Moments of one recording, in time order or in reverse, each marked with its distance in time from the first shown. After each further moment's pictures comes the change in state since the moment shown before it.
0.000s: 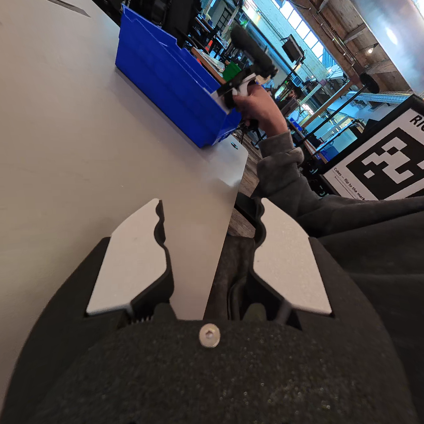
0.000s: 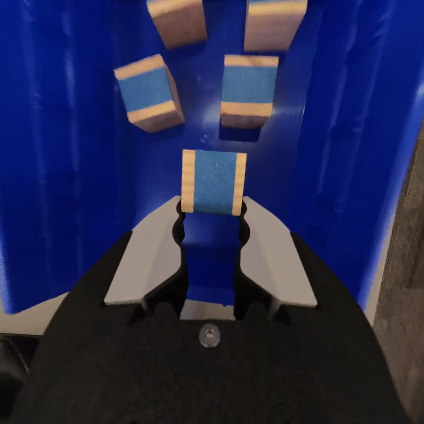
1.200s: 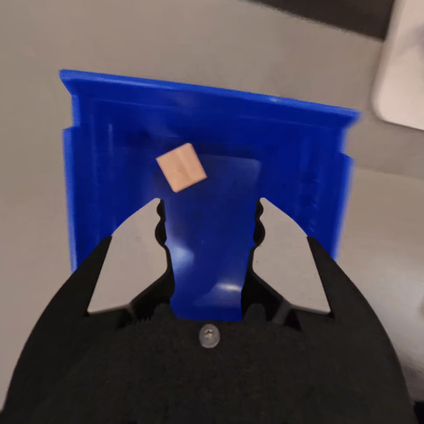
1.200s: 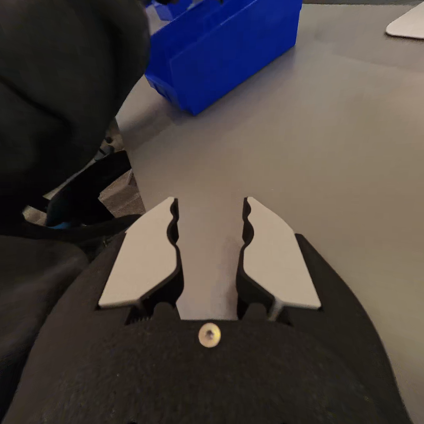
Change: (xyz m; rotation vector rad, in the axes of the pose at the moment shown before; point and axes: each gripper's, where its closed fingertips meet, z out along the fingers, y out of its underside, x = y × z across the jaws) left arm -0.294 -0.153 -0.253 -0.262 -1.289 -0.502; right arm -0.346 0.105 -0.046 0.452 -0.905 -0.655
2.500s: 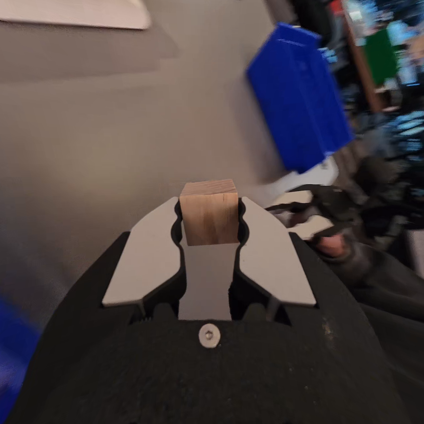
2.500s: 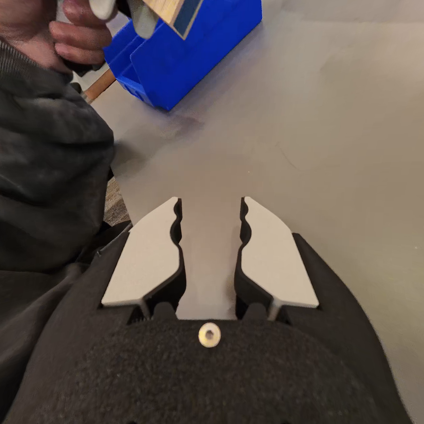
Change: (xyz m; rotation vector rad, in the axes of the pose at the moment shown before) left arm 0.250 0.168 -0.090 0.071 0.819 0.387; right arm 0.029 0.015 0.000 -0.018 0.055 0.139
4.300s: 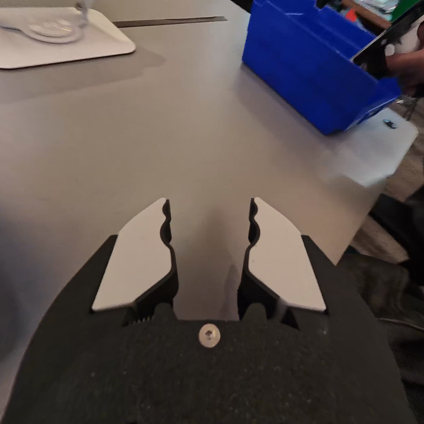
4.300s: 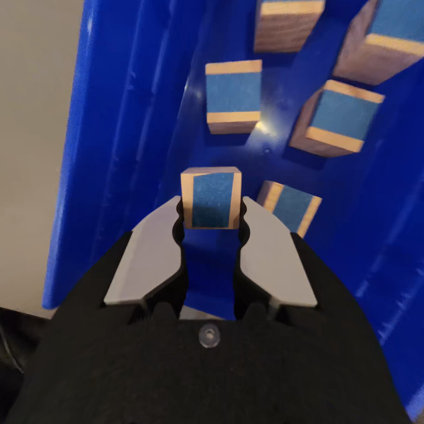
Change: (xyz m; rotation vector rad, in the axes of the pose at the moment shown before) left arm 0.010 0.091 0.033 0.238 -0.189 0.356; right arm 0.224 0.015 -0.193 -0.459 0.744 0.344
